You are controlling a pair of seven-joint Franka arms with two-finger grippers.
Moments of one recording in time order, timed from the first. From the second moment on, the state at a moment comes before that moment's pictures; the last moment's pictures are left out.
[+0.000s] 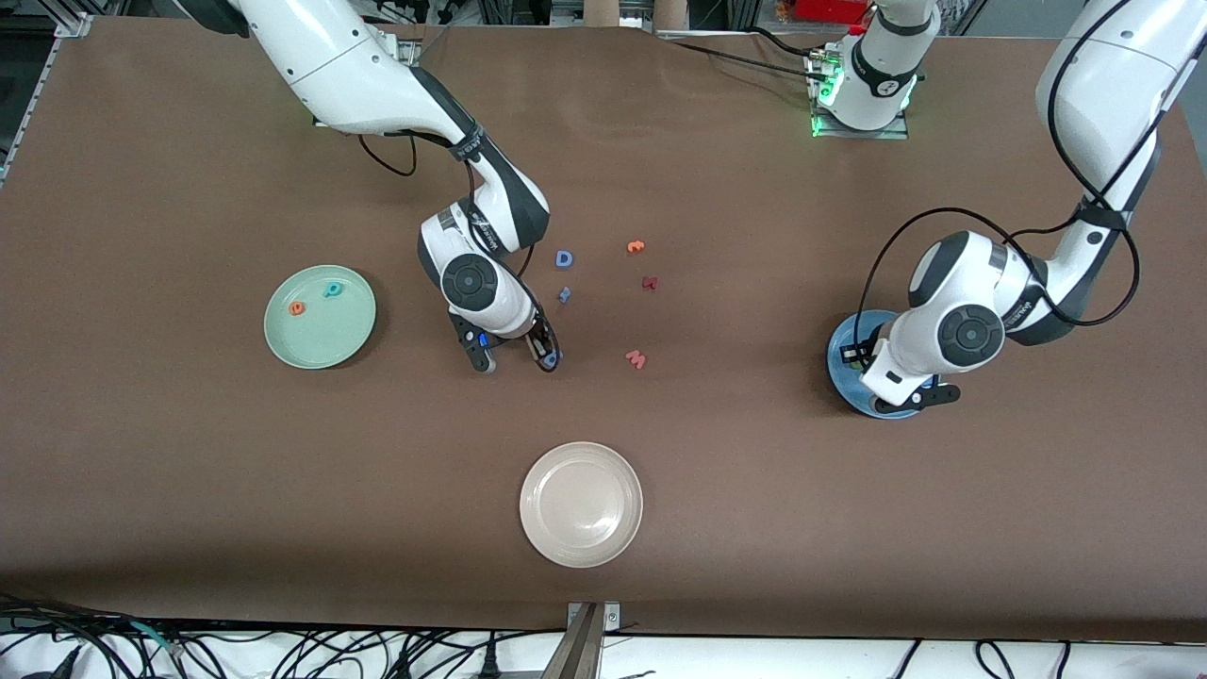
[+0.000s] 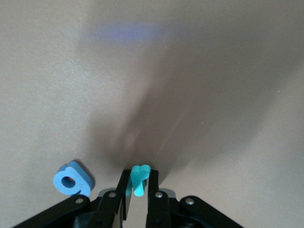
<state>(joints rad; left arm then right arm) 0.43 0.63 -0.62 -1.85 0.43 2.05 -0.59 0.47 0.73 0.16 -1.67 0.10 2.35 1.61</state>
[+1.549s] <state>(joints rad) 0.29 0.35 -0.17 -1.51 0.11 1.70 0.05 0.18 0.59 -0.09 -1.66 0.09 1.80 0.58</state>
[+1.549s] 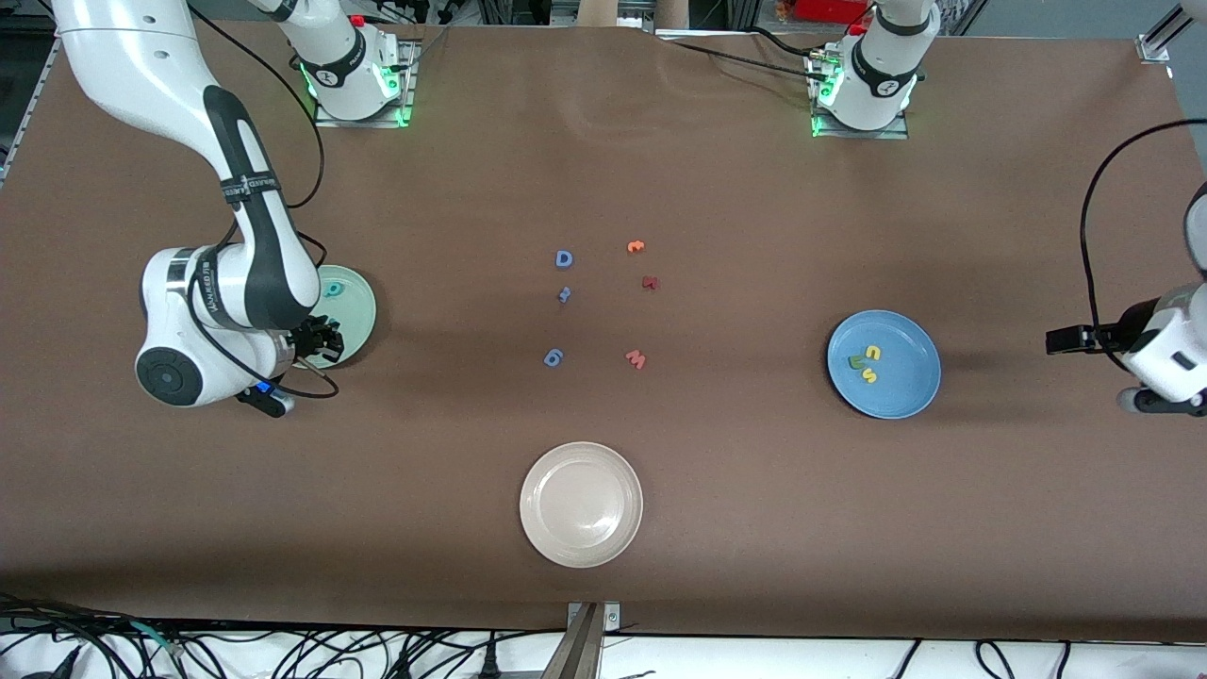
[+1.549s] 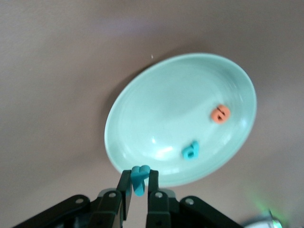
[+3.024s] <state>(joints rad) 0.10 0.11 -0.05 -1.61 -0.01 1.65 -0.07 0.18 0.37 -0.20 -1.54 0.09 1.56 0.31</state>
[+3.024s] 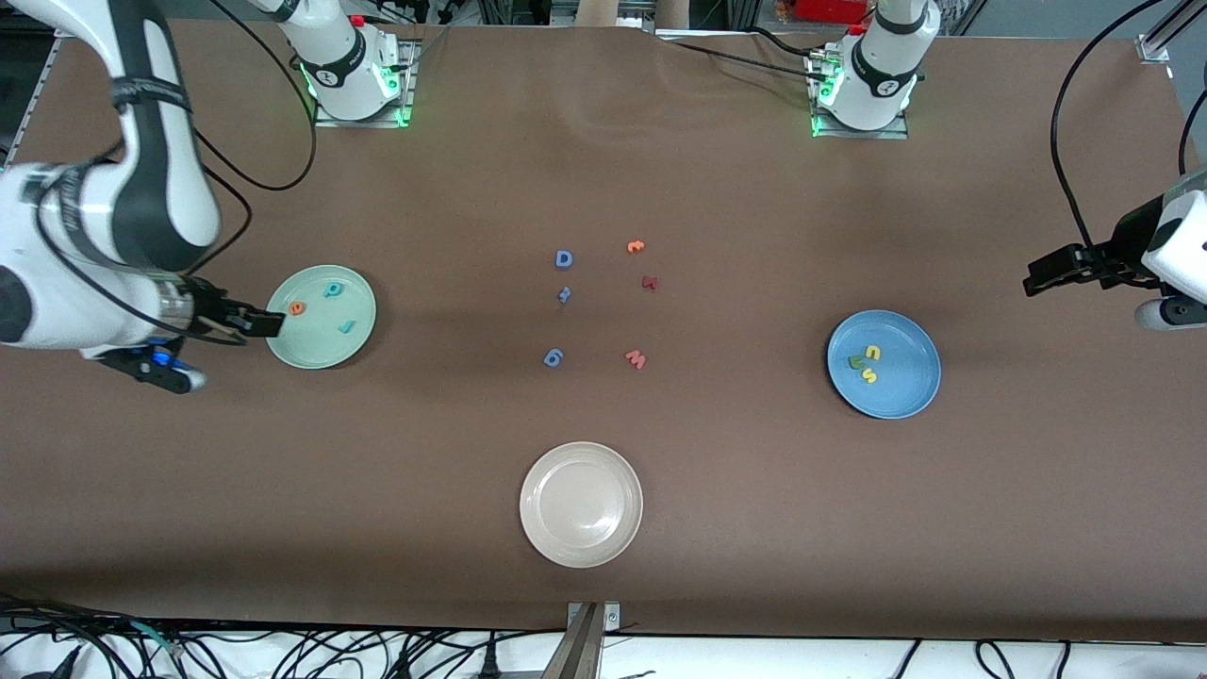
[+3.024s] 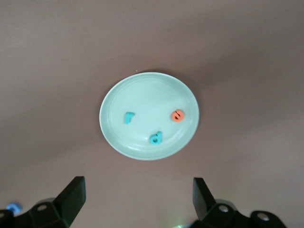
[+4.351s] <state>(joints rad) 0.08 0.12 -0.05 -1.60 -0.02 1.65 -0.07 0.12 0.14 -0.09 -1.59 0.04 1.65 0.14</state>
